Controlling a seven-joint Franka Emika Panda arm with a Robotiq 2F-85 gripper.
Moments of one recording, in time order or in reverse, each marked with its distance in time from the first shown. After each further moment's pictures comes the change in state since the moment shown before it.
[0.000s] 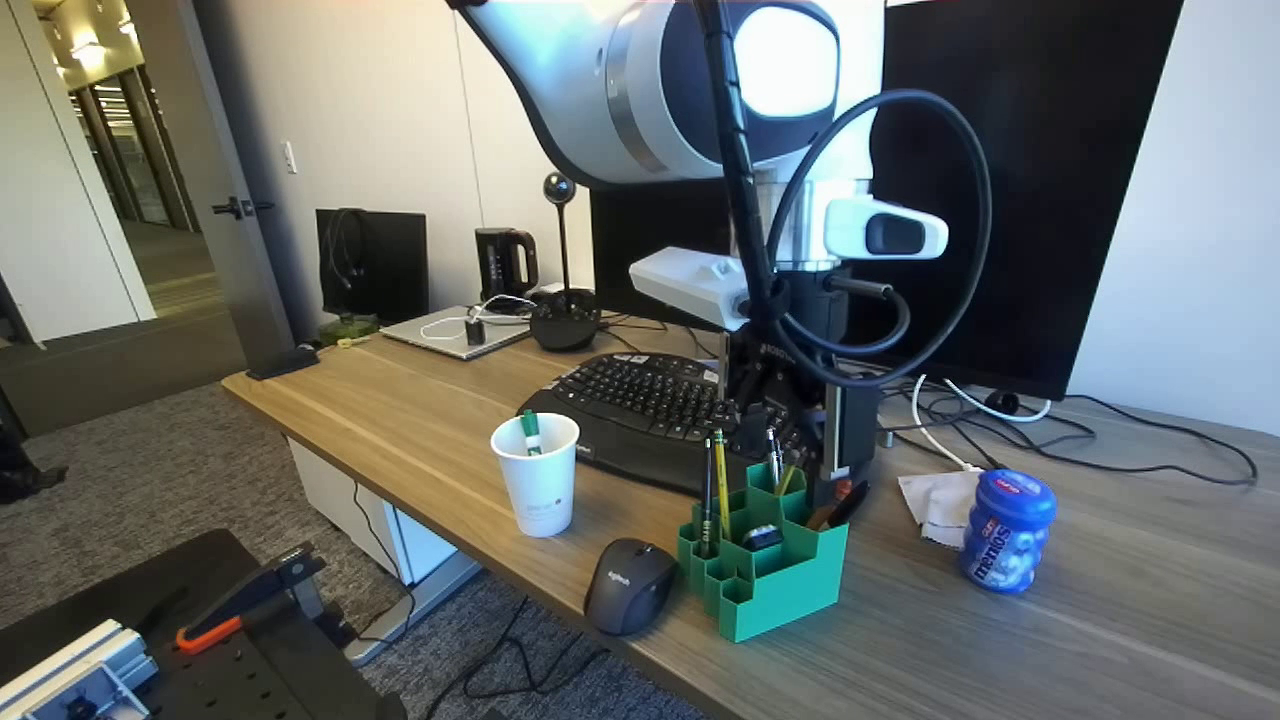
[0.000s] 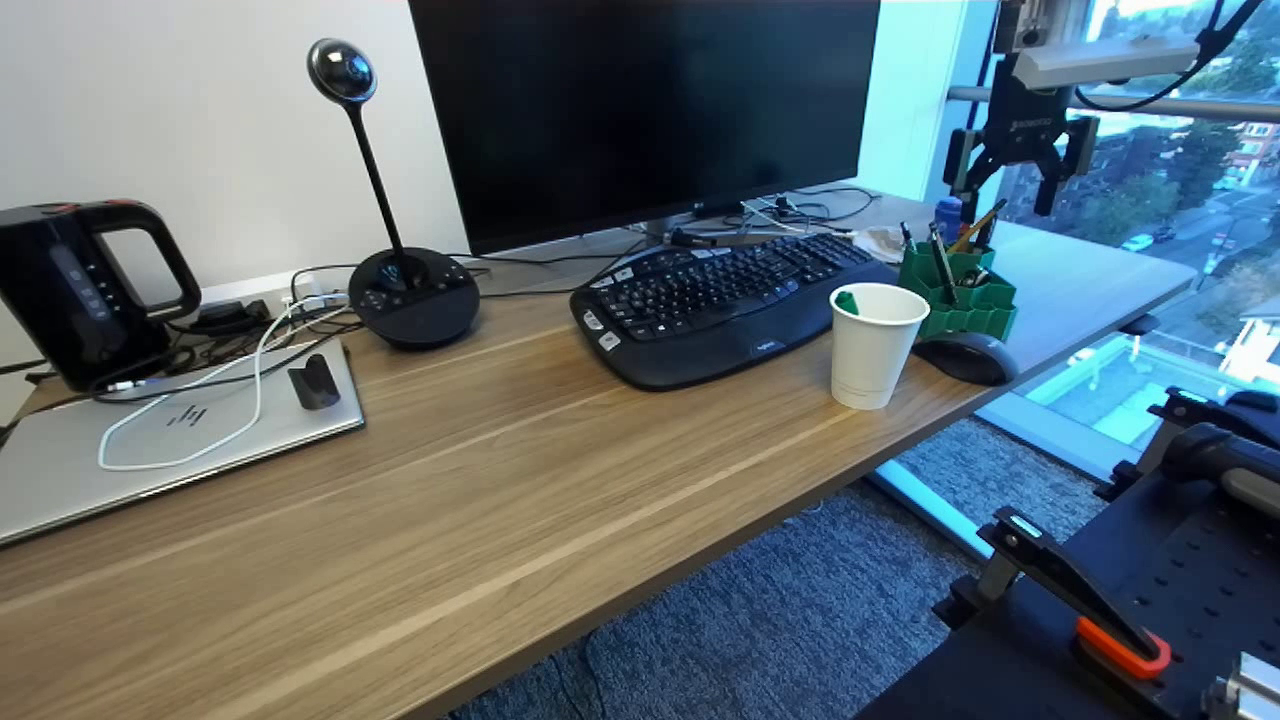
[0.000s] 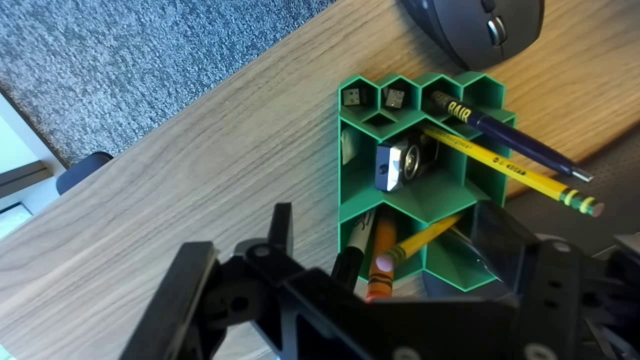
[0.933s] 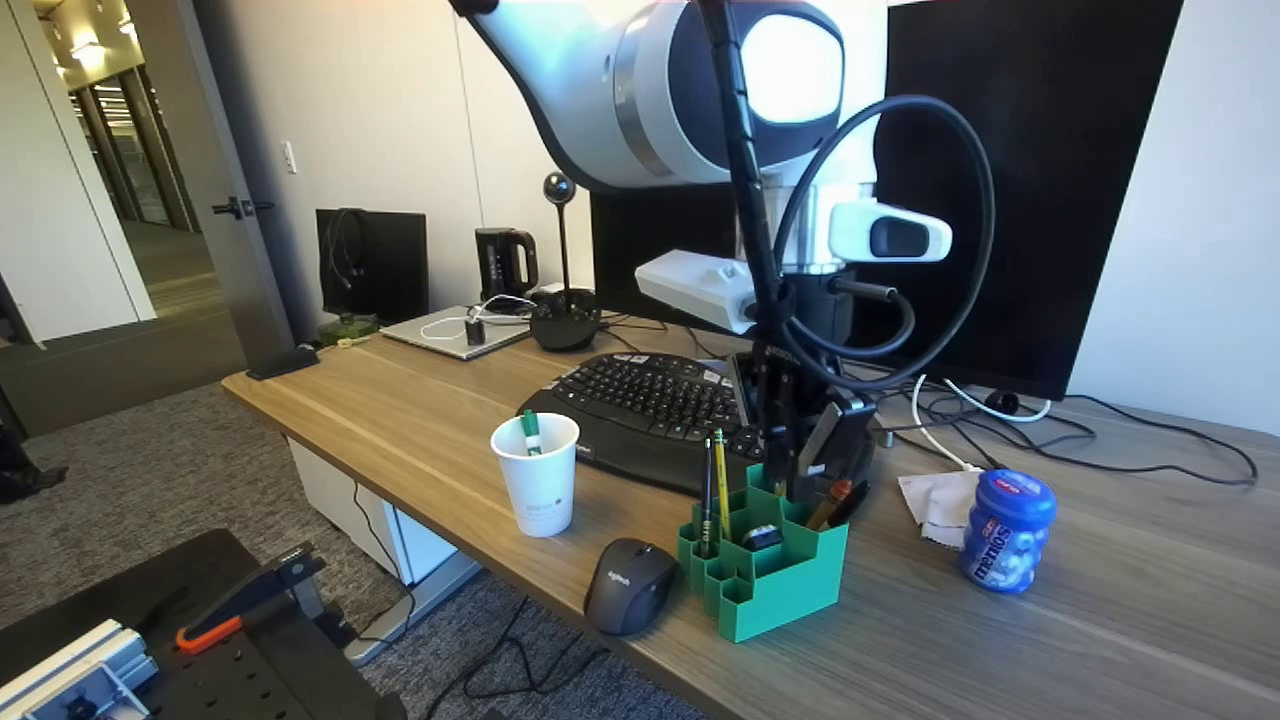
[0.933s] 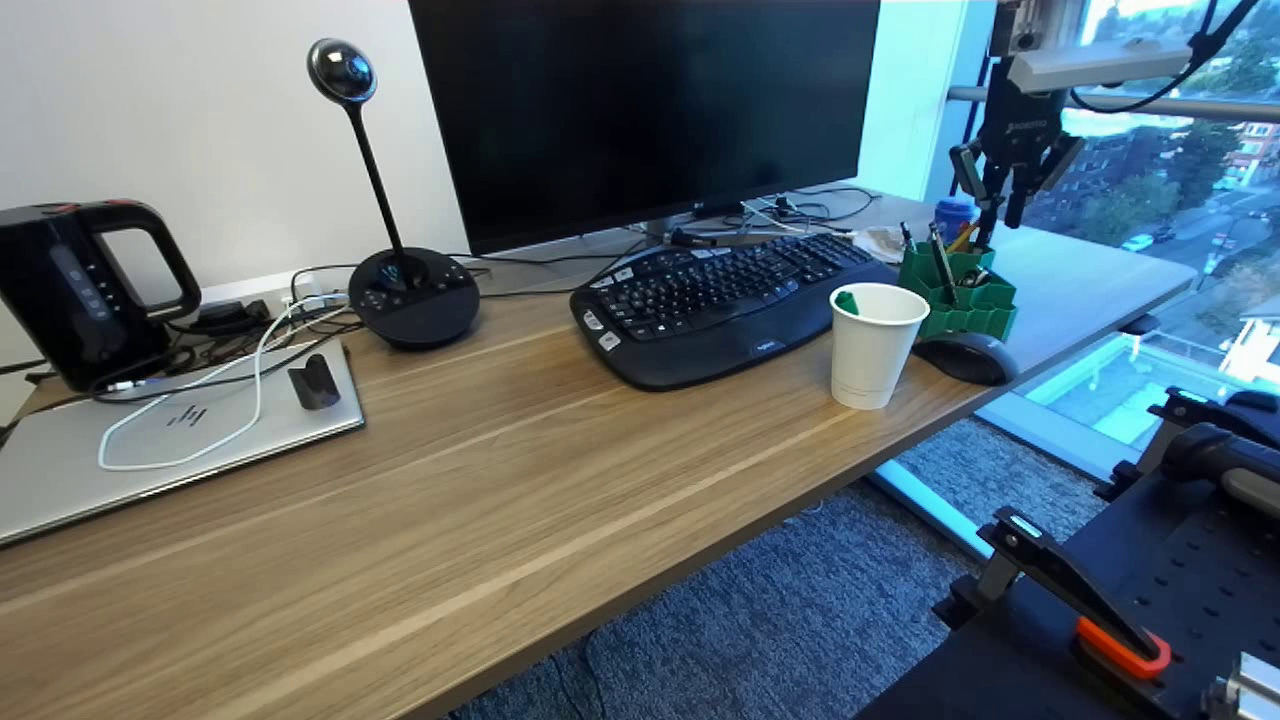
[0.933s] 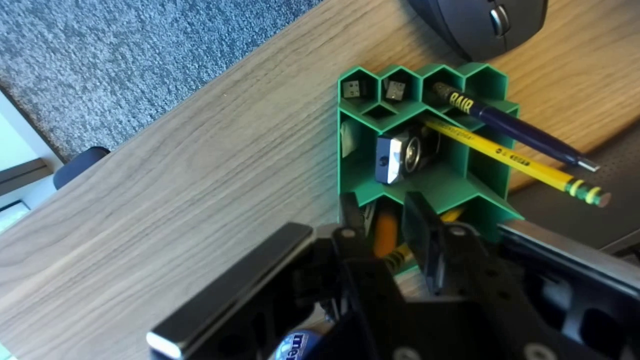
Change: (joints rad) arm 0.000 0.018 -0.001 0.021 0.000 0.000 0.002
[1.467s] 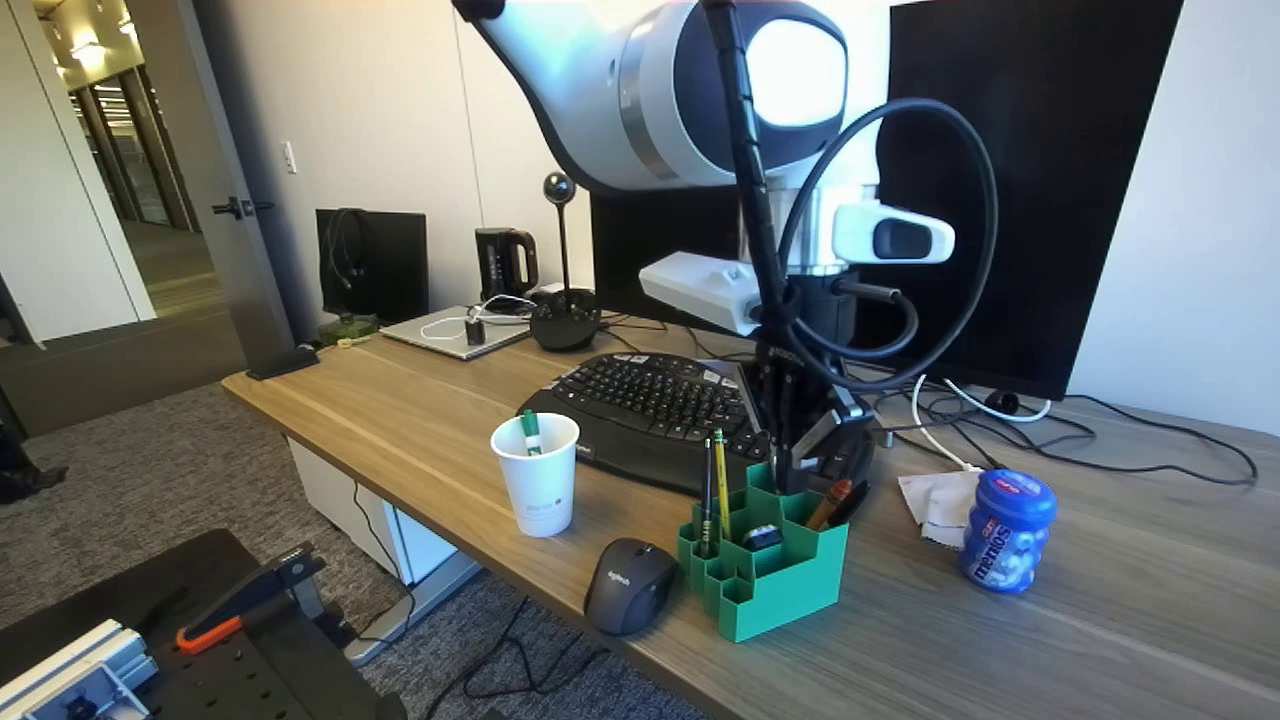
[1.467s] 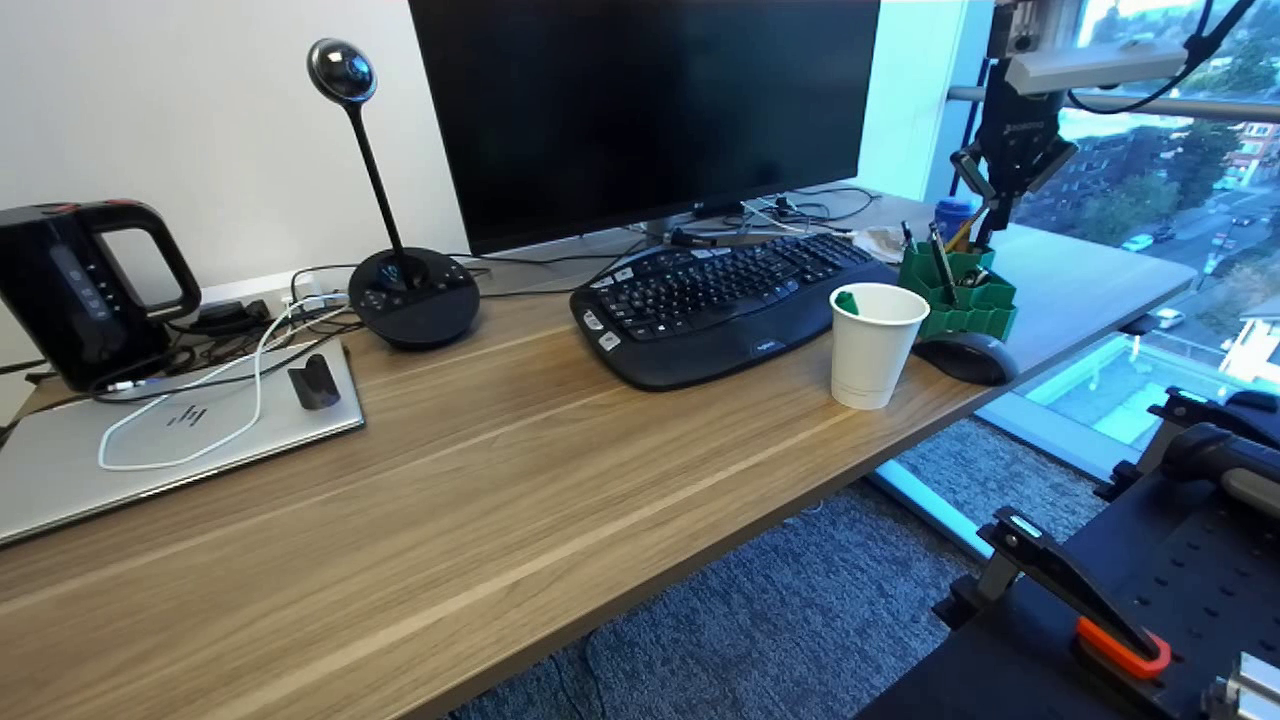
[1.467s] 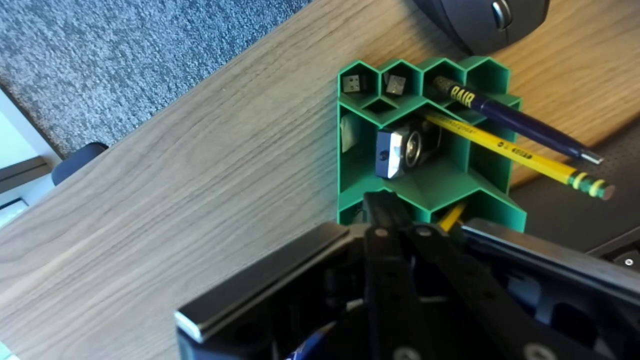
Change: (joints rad) arm 0.000 0.010 -0.001 0.012 0.000 0.000 0.000
